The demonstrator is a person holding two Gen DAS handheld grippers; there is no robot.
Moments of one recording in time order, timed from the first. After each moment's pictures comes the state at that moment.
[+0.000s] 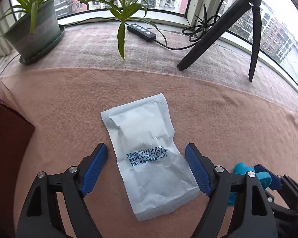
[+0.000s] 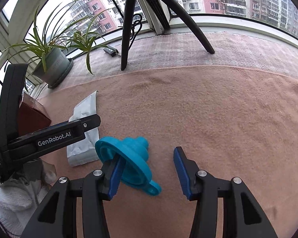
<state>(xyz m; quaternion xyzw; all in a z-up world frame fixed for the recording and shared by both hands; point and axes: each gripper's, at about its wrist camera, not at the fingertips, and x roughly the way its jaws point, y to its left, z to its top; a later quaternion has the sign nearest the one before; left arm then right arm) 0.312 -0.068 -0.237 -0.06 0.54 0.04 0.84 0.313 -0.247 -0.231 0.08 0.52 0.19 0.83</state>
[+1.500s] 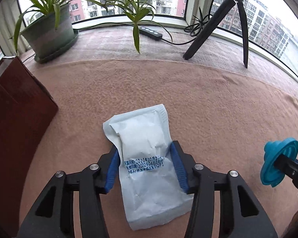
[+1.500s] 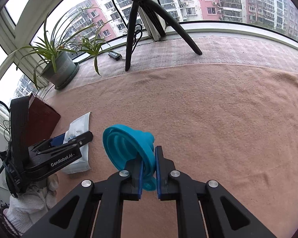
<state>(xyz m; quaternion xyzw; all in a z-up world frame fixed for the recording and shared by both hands) 0.256 -0.052 -0.232 -0.04 0.51 0.04 0.86 0.265 -0.268 -0.211 0.10 0.50 0.18 0.84</state>
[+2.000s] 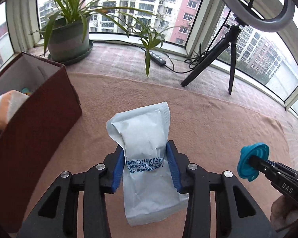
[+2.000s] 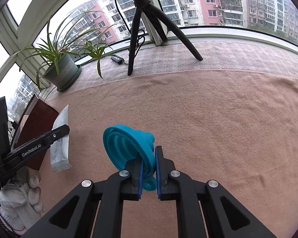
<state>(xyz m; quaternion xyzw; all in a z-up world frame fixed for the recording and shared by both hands) 0.216 -0.016 -0.176 -0.11 0.45 0.01 0.88 0.262 -0.265 -0.196 0.09 0.49 0.19 0.85</state>
